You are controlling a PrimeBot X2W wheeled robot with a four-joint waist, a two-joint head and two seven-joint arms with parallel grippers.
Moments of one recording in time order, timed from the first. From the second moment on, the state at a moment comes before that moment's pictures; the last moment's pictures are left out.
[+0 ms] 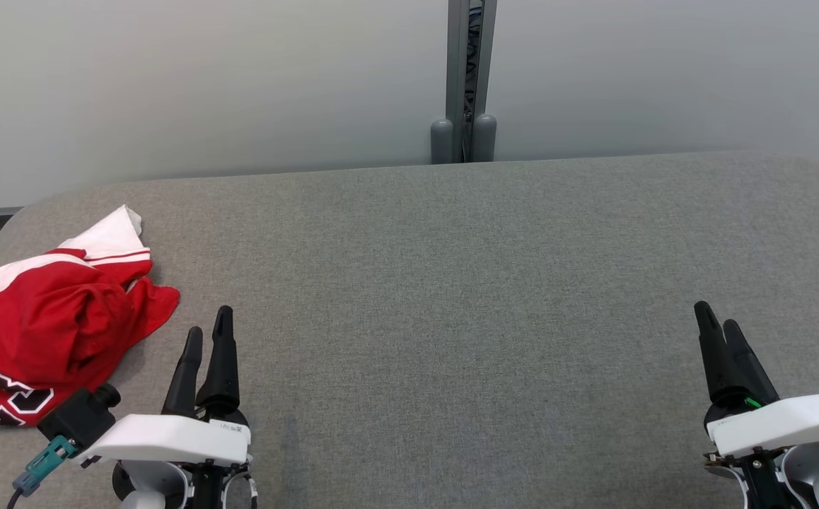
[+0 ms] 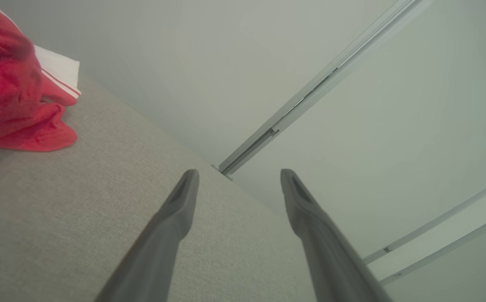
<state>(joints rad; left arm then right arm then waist) -0.09 0.04 -0.10 0.19 -0.95 -0.05 -0.13 -0.08 -0.10 0.03 0.14 0.93 0.13 -0.03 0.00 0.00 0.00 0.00</state>
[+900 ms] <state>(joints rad) -0.09 0.05 -0.12 0.17 -0.64 -0.02 -0.19 -0.08 -0.11 0.09 0.08 0.63 0.13 -0.12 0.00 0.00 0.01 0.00</state>
